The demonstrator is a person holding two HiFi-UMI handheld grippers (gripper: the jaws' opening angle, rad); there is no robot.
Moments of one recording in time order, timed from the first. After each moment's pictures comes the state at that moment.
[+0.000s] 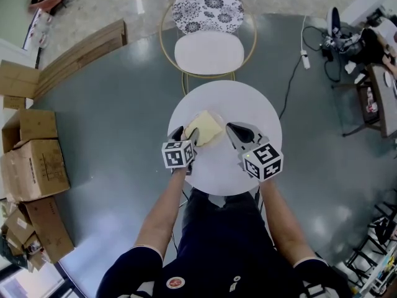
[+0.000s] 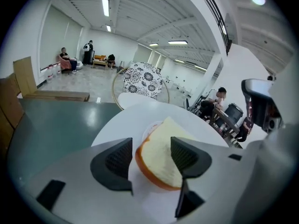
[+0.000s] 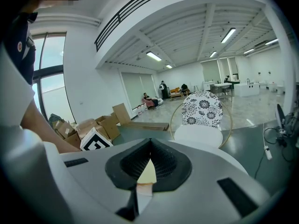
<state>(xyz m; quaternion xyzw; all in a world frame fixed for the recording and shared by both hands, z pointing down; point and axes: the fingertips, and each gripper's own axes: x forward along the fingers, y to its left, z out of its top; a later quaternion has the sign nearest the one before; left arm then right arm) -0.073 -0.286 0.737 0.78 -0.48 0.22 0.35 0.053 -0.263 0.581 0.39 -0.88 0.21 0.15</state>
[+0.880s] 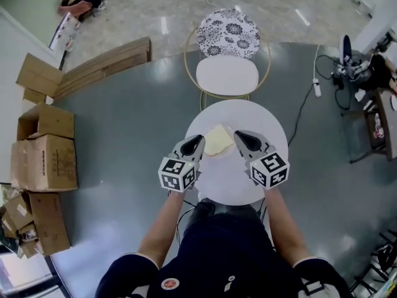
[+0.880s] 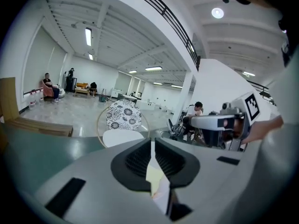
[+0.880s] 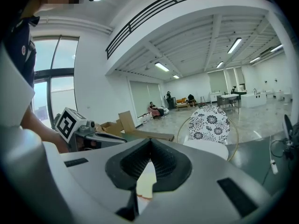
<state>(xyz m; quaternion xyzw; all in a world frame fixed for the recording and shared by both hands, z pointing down) -0.065 -0.263 0.557 0.87 -0.43 0.11 0.21 0.038 -0.260 0.522 0.37 -0.91 0.15 0.10</state>
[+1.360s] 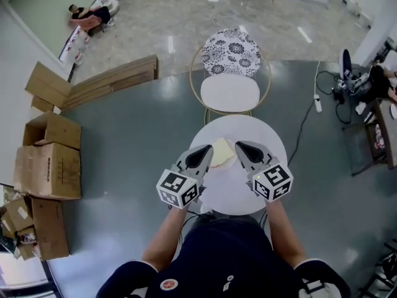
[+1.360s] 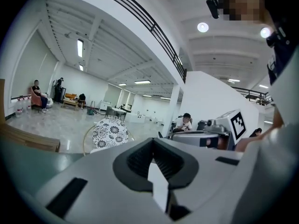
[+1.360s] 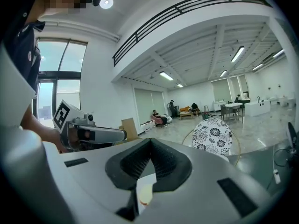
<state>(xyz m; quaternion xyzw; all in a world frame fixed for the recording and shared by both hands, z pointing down) -0.036 -0.237 0.458 0.91 -0.39 0.04 0.15 0.037 -0.241 0.466 0.36 -0.92 0.11 0.06</state>
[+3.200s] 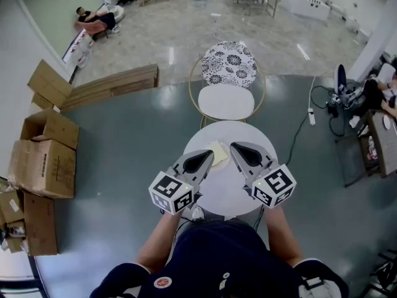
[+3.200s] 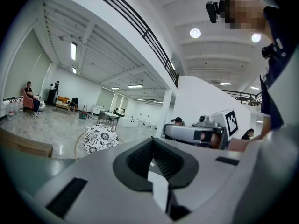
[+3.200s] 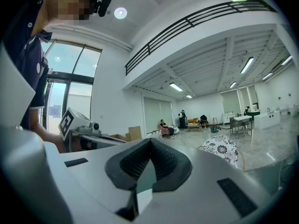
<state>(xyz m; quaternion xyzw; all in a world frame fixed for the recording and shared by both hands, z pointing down) -0.015 -0.185 0.403 0.92 -0.36 0.01 0.13 0.034 -0.195 0.388 0.33 -0.94 0.05 0.02</state>
